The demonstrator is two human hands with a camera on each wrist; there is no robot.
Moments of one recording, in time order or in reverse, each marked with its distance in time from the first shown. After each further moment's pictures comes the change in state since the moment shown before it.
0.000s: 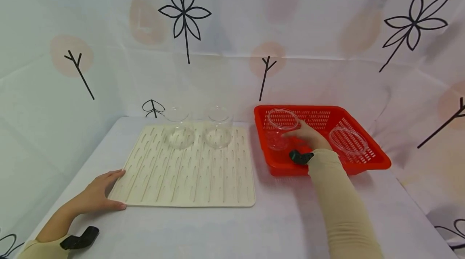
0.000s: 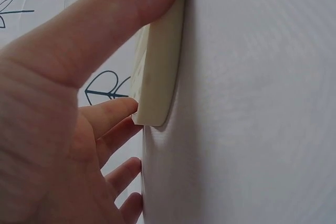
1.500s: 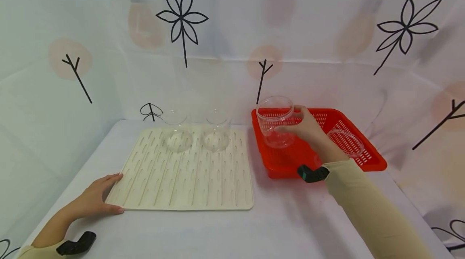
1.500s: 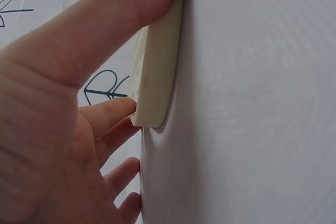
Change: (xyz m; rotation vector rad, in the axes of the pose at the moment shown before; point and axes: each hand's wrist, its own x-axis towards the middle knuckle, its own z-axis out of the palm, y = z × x) left_hand -0.003 0.005 -0.001 -0.002 -0.003 -0.016; right_hand -0.071 -0.046 0.009 -0.007 0.238 -0.280
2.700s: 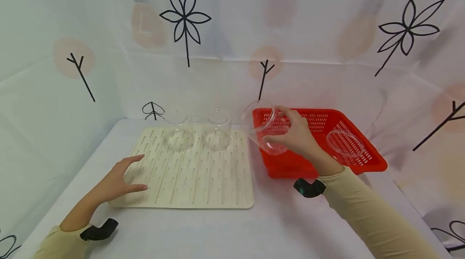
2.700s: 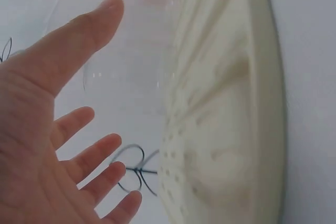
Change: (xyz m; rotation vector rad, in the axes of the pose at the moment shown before) left_hand 0.034 0.049 0.001 -0.230 0.101 0.062; right_hand -0.036 -0.023 0.030 -0.200 0.080 -0.246
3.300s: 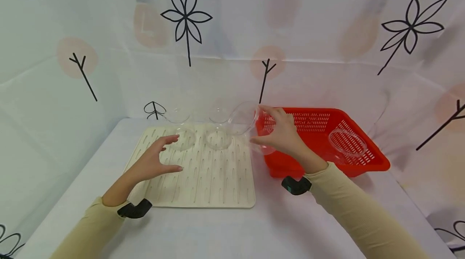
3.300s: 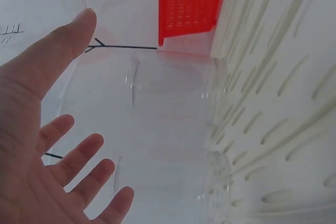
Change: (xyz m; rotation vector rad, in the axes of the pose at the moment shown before) left_hand 0.055 0.077 0.021 -0.130 0.008 0.186; right_hand 0.010 -0.019 0.025 -0.098 -0.002 -0.098
